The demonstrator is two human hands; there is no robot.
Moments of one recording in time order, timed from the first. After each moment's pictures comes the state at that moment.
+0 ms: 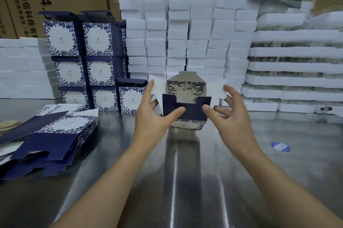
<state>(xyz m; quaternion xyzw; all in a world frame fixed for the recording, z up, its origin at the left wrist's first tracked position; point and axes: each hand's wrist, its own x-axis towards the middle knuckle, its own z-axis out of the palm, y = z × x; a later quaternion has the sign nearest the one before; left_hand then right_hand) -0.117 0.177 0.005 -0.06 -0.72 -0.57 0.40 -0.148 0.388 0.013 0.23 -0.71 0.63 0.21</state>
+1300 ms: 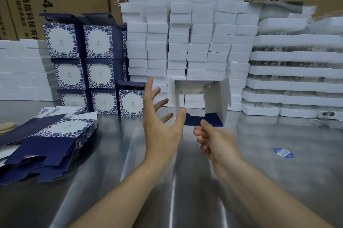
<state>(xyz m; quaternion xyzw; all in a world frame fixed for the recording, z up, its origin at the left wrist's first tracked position) -0.104 0.217 0.002 -0.09 -0.64 -0.57 0.50 -0.137 0.350 -0.003 0.04 -0.60 0.80 -0.03</state>
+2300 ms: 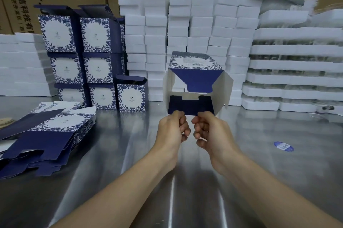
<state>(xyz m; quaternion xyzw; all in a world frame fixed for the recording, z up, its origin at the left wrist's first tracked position) -0.113 0.231 -0.005 0.05 -0.63 -0.75 0.19 -0.129 0.347 0.004 0.09 -0.62 0.78 -0.04</state>
